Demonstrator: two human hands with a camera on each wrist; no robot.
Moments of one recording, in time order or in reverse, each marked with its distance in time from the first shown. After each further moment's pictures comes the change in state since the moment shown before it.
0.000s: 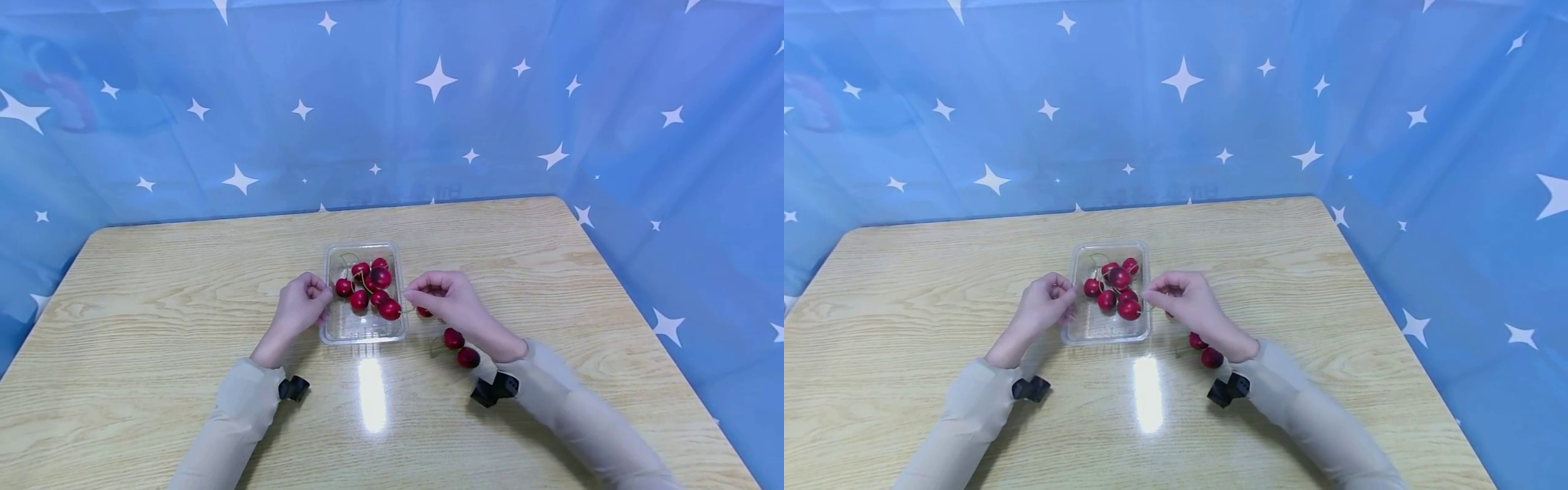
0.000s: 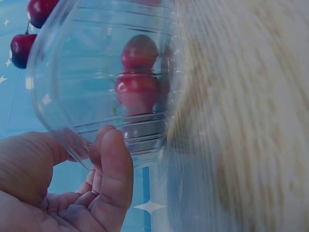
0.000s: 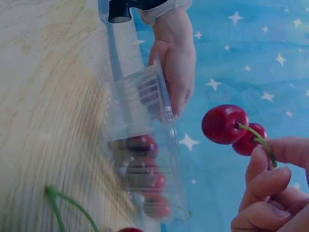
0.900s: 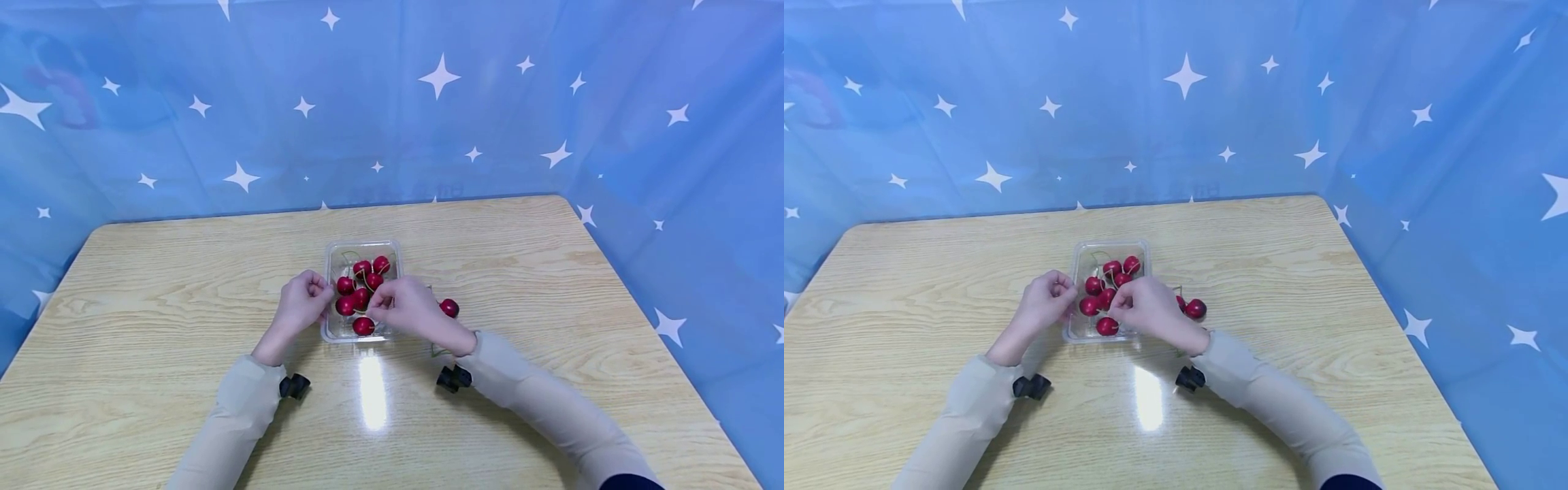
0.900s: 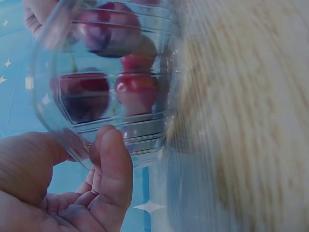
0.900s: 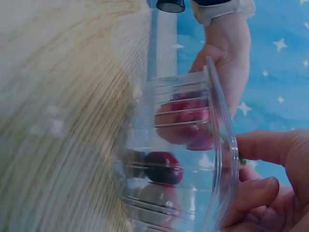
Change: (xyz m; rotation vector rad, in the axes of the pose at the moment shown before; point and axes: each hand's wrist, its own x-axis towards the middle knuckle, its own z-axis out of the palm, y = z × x) left_hand 0.000 0.001 -0.001 -0.009 -0.001 -0.010; right_hand 0.029 0.002 0.049 -0.552 -0.157 -0.132
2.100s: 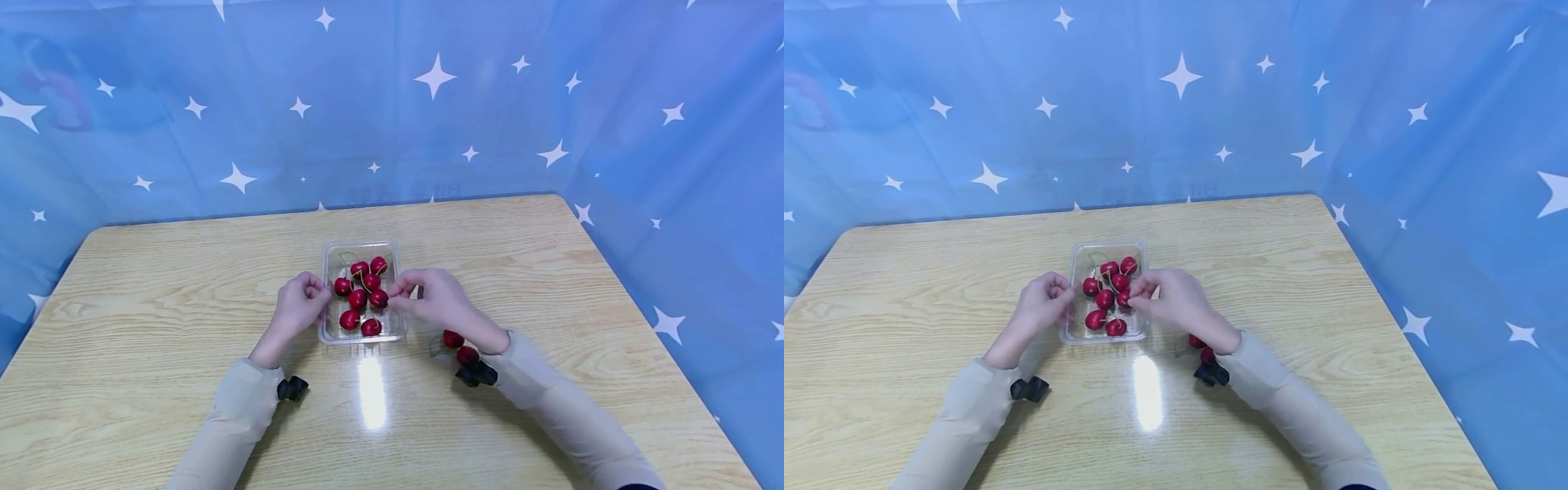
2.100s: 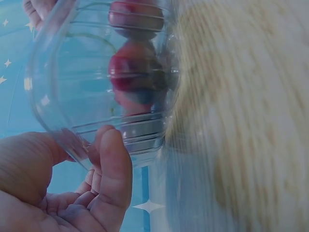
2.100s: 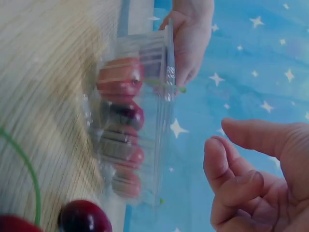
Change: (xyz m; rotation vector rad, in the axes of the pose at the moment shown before) left_hand 0.000 -0.002 0.002 -0.007 0.008 -0.006; right_hand -0.018 0.008 -0.034 -0.002 0.080 0.011
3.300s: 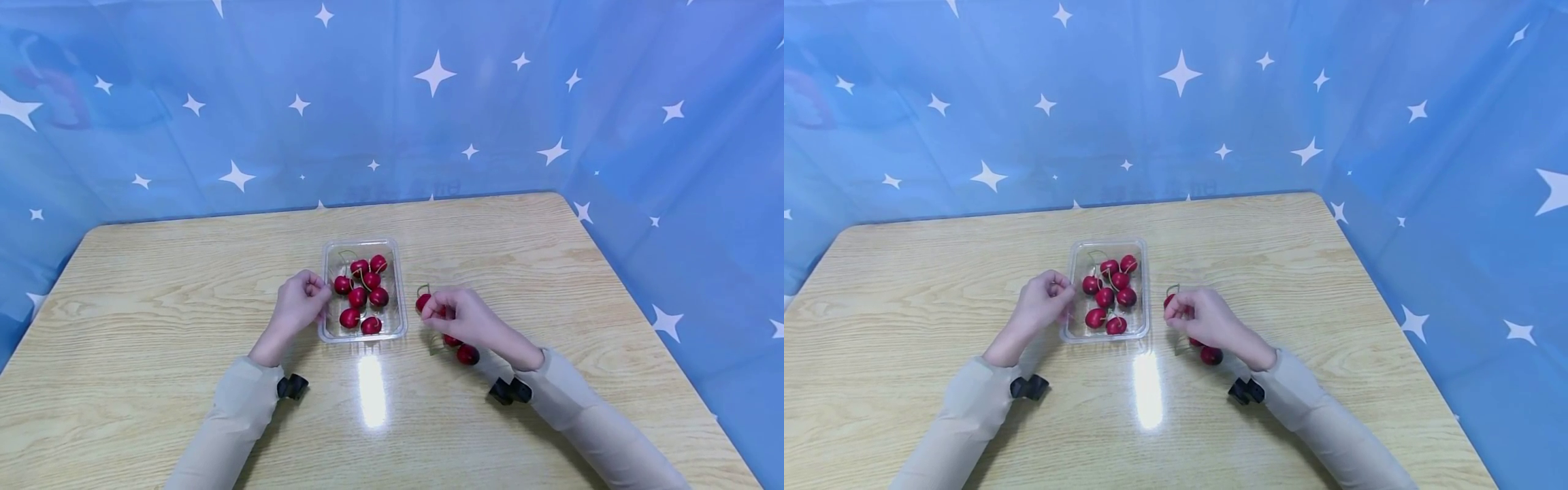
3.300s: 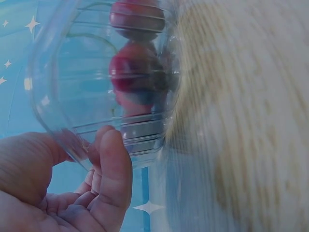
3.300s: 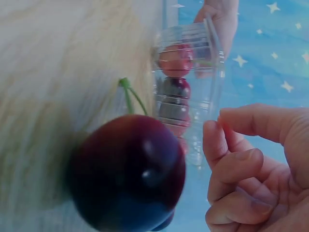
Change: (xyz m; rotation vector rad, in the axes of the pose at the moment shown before) left_hand 0.001 -0.001 0.000 -0.008 -0.010 0.019; right_hand -0.038 0.043 -0.008 0.144 -0.113 -0.008
